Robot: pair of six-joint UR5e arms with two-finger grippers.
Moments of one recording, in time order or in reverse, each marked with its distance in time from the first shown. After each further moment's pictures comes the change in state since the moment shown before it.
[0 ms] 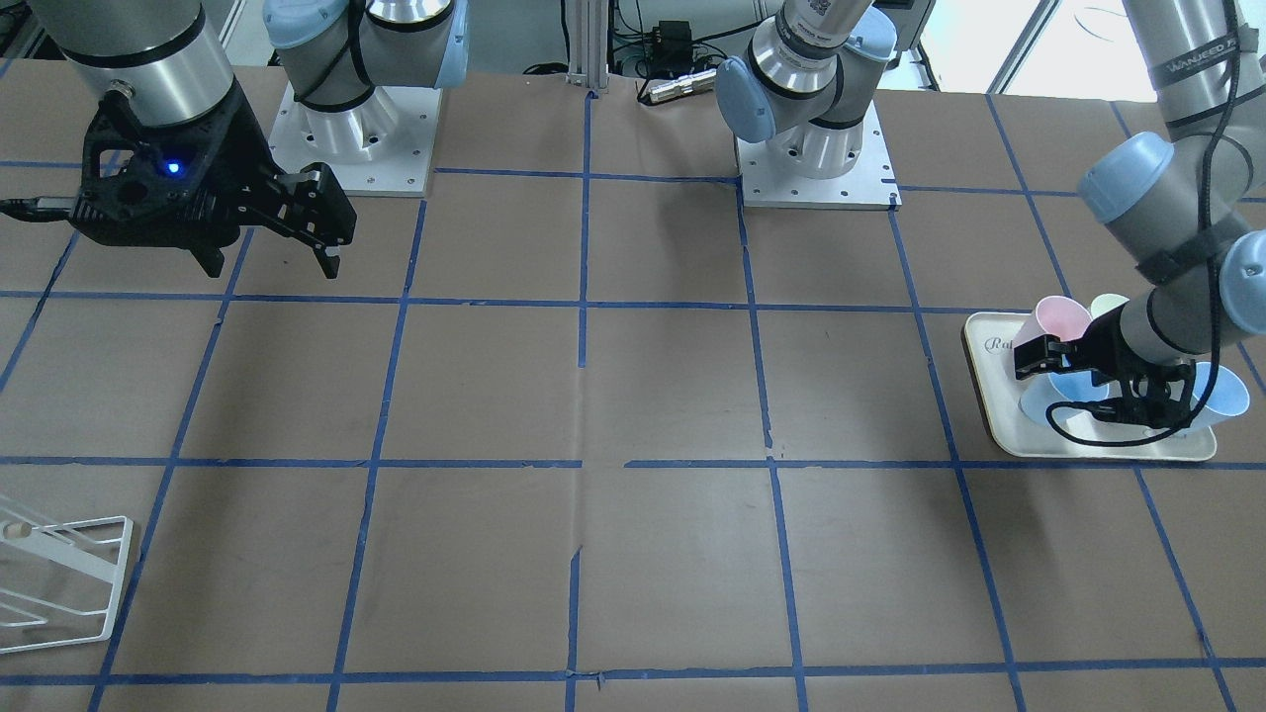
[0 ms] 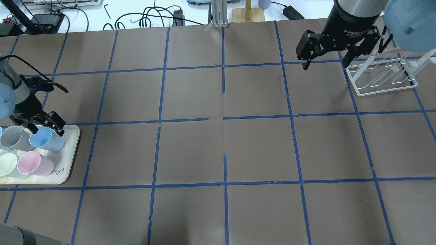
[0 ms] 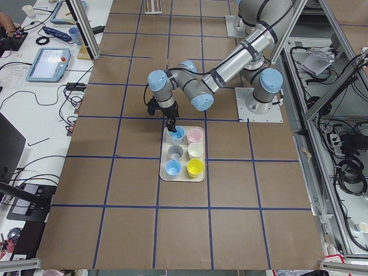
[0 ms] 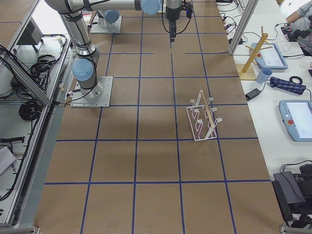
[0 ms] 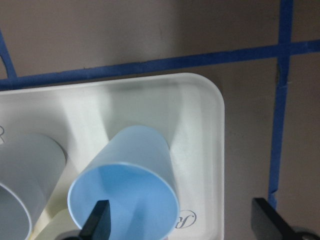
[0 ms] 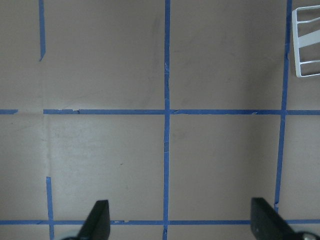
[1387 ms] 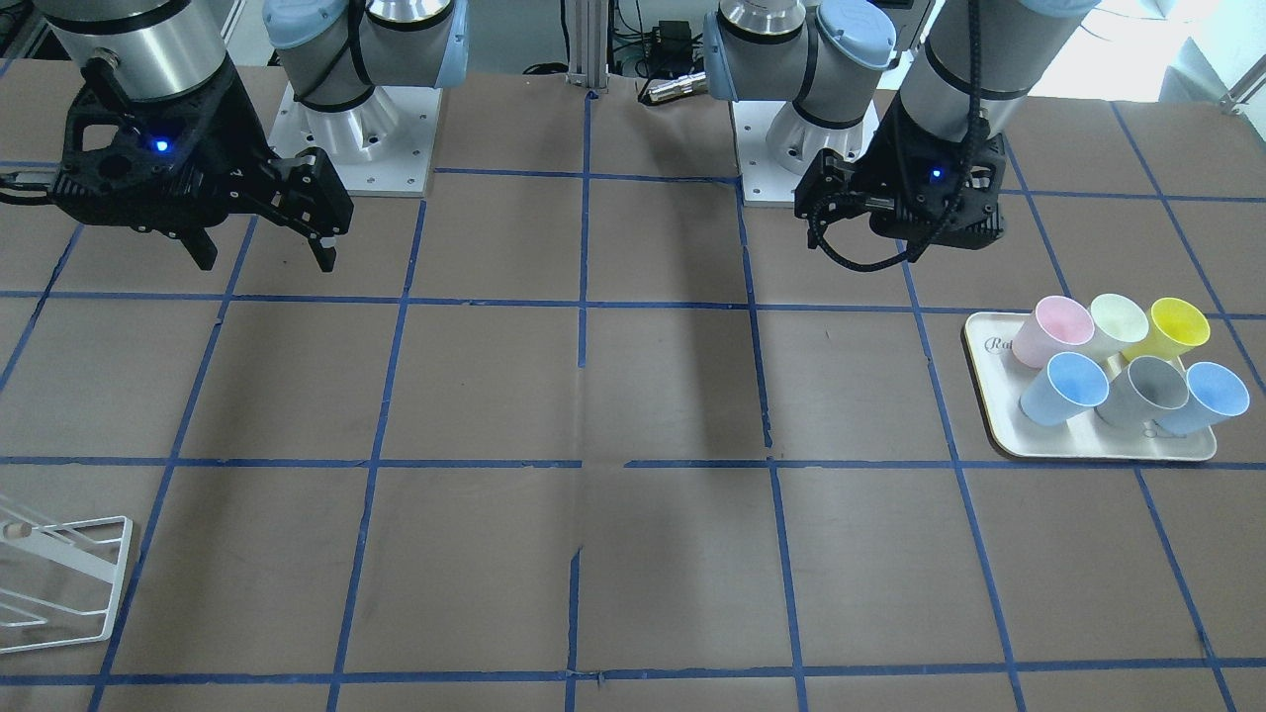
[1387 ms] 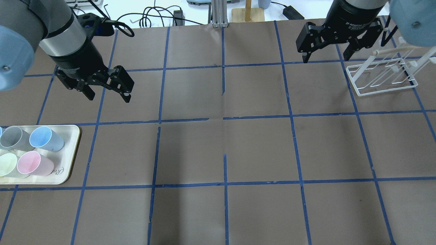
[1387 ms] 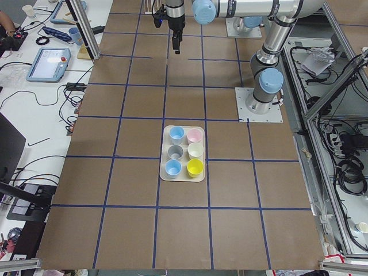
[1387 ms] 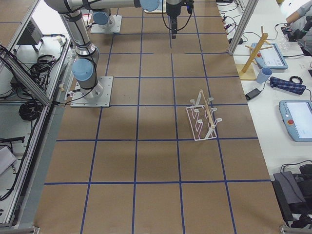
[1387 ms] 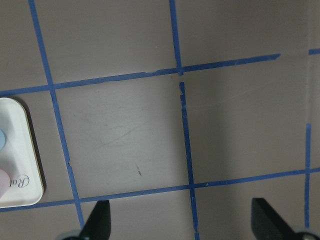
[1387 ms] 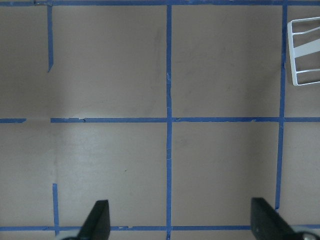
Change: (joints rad) left arm -0.527 0.299 0.198 -0.405 -0.177 -0.467; right arm 0.006 -0.003 -0.035 -0.001 0.006 0.012
